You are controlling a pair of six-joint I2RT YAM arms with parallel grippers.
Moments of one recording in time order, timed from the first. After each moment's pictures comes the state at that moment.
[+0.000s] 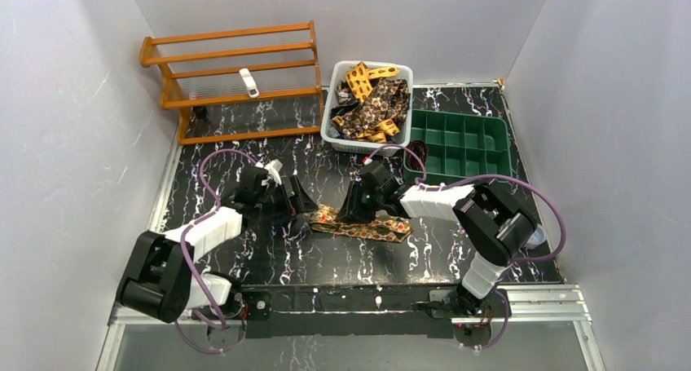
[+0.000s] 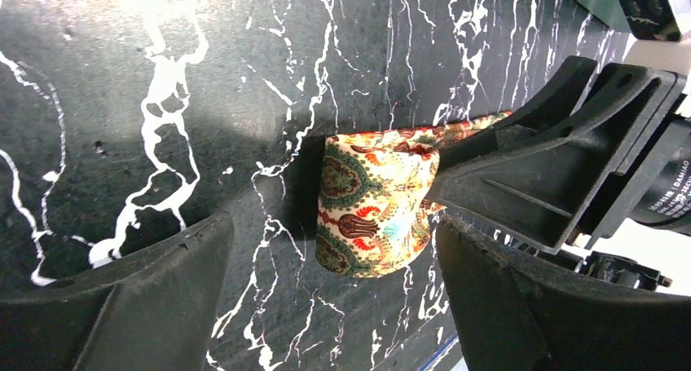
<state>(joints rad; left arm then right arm) -0.33 1.27 0.50 -0.04 0.41 -0.67 0.81 1.69 0.84 -0.01 -0.25 0.94</state>
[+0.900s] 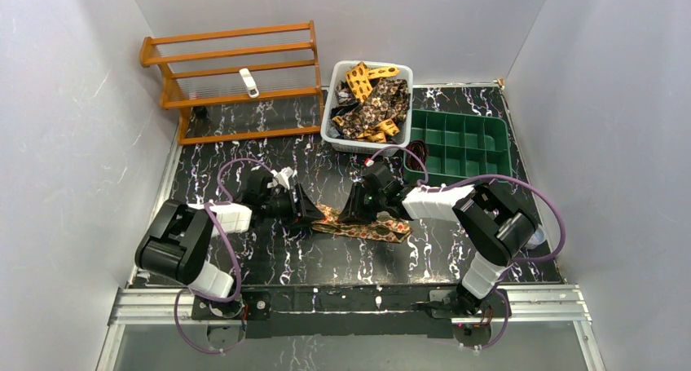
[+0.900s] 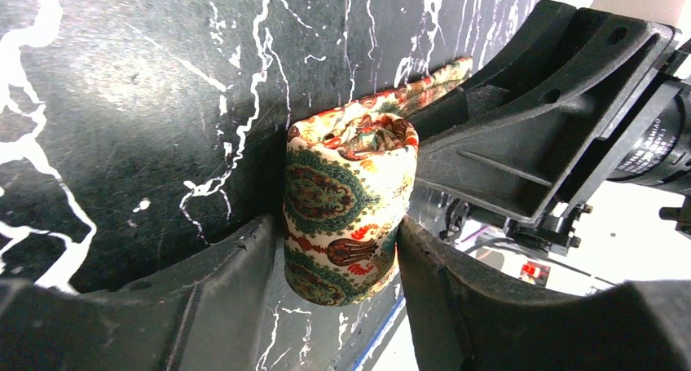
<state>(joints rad) -0.33 1.50 0.46 0.22 0.69 -0.75 0.79 1.69 0.80 0.04 -0.29 0.94</state>
